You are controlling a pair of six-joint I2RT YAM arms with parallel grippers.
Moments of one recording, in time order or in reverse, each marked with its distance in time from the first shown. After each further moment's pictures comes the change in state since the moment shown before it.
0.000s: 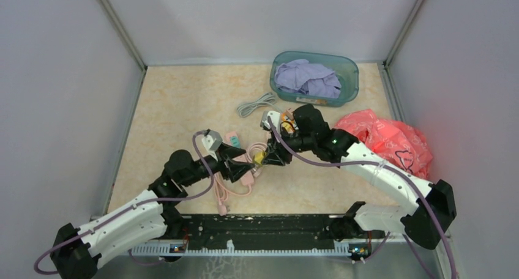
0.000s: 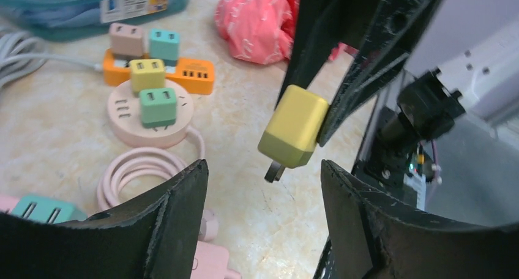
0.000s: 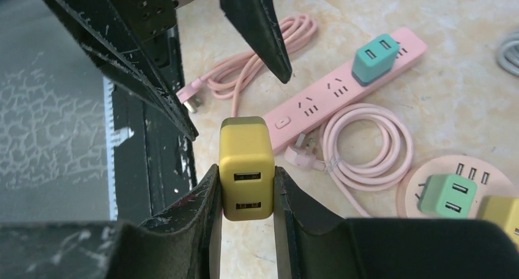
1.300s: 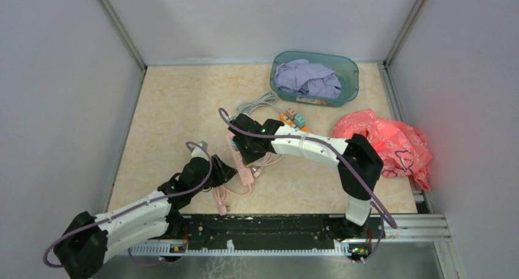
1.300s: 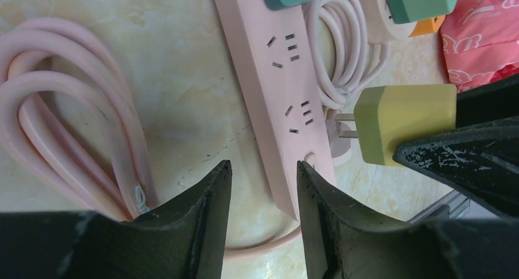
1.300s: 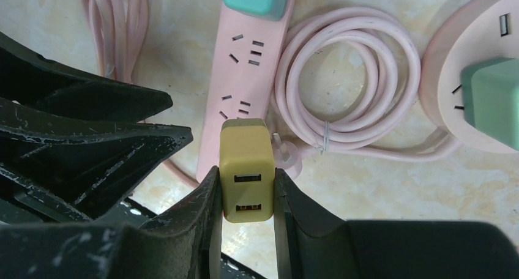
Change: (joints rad) left arm 0.045 0.077 -0.185 -0.280 -0.483 -0.700; right arm 0.258 0.613 0.464 -0.311 0.756 0.640
